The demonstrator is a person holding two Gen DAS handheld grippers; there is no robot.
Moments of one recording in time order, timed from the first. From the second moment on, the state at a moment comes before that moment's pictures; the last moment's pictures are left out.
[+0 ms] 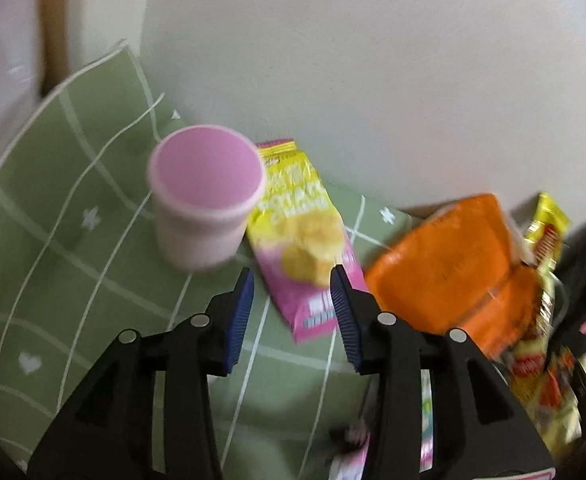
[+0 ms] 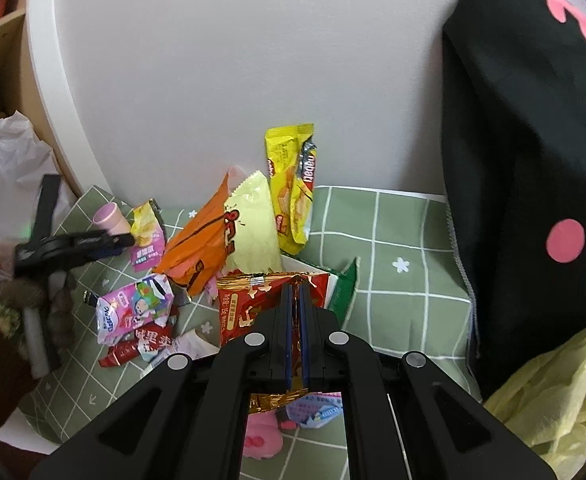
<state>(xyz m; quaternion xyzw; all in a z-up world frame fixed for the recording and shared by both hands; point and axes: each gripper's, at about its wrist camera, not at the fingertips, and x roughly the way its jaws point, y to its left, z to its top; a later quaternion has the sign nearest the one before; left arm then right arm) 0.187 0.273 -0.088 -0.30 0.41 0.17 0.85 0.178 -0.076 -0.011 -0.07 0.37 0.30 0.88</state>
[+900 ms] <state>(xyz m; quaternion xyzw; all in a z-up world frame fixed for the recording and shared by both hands) 0.215 0.261 -0.081 -0.31 0.40 0.20 0.84 0.161 -0.110 0.000 -0.06 0.36 0.28 0.89</state>
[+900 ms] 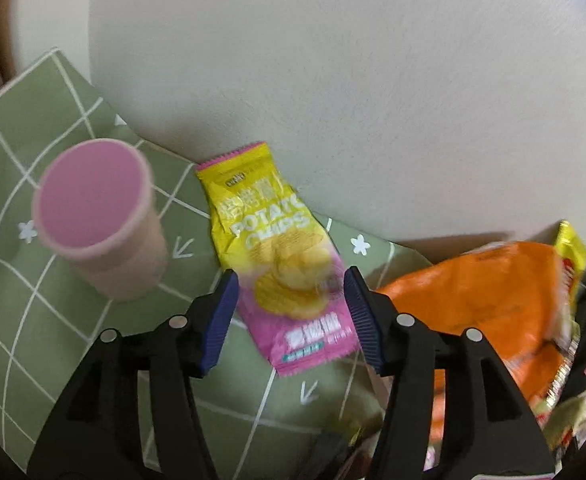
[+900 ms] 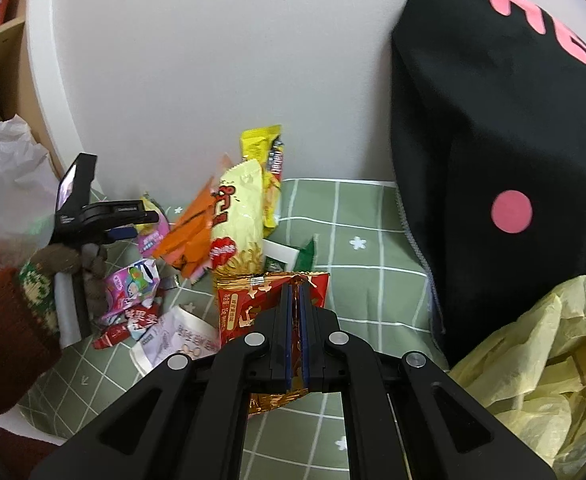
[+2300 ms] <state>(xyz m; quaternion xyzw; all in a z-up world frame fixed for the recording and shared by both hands) 0.240 0.268 -0.090 -0.34 0.39 0.24 0.82 0.180 -0.122 -0.011 -0.07 0.36 0.28 0.89</state>
